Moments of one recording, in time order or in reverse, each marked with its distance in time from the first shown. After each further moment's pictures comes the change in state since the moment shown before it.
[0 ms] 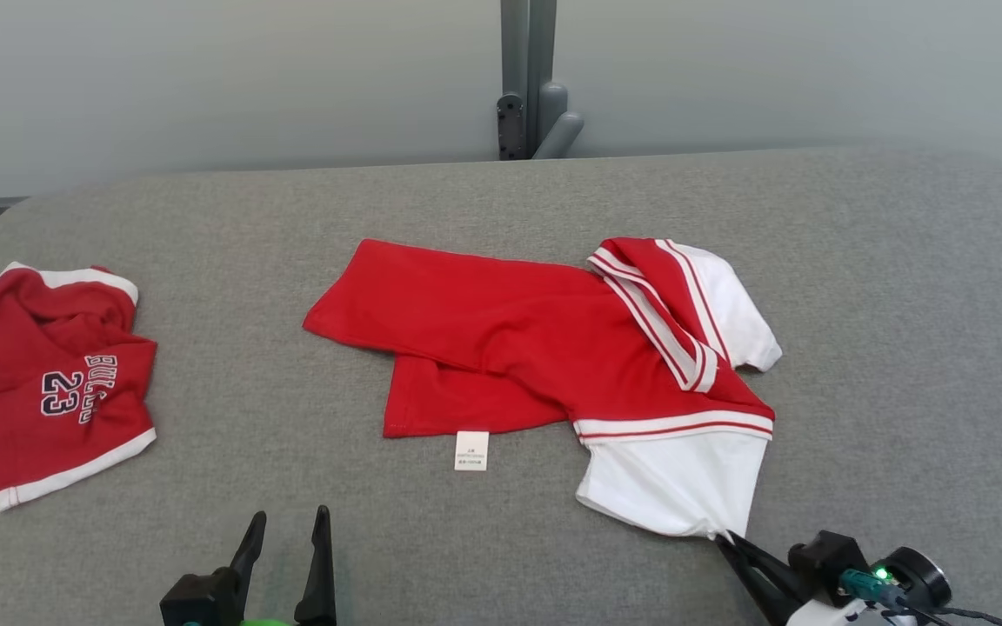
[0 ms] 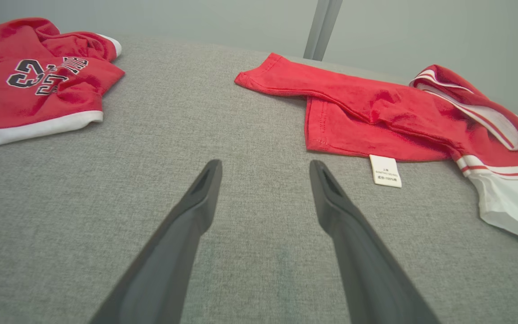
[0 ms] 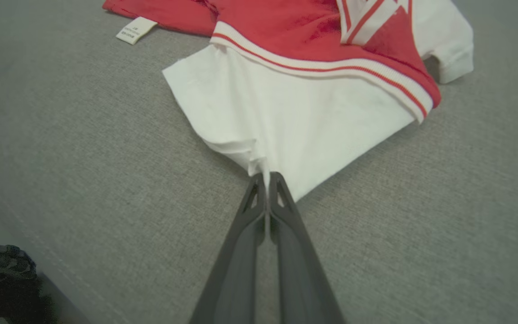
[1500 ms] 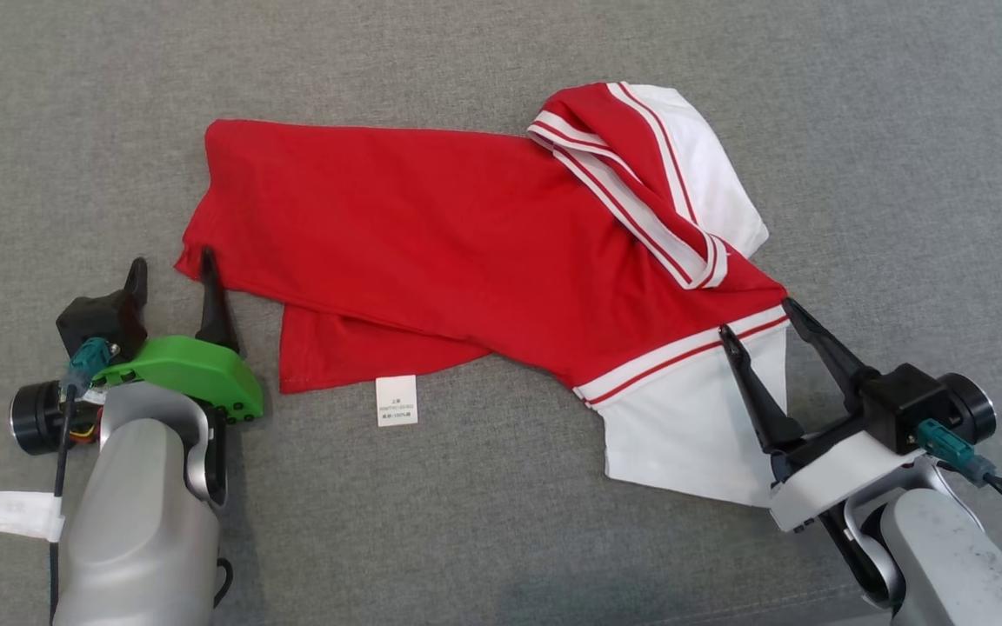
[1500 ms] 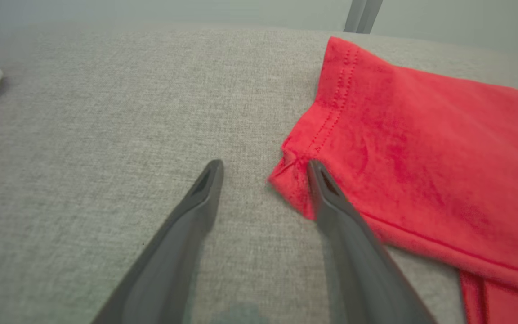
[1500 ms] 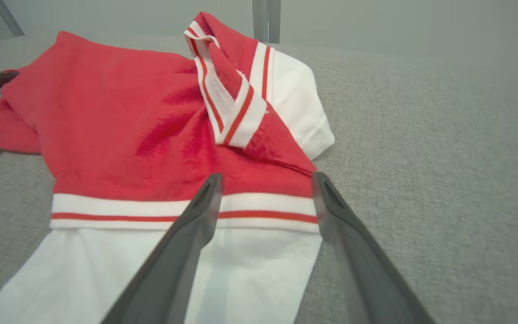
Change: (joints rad) left arm -0.636 0.023 0.162 0.447 0.101 0.033 -0.002; right arm -0.111 0.057 -0.298 -0.279 -0.081 0.000 0.001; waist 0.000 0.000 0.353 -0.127
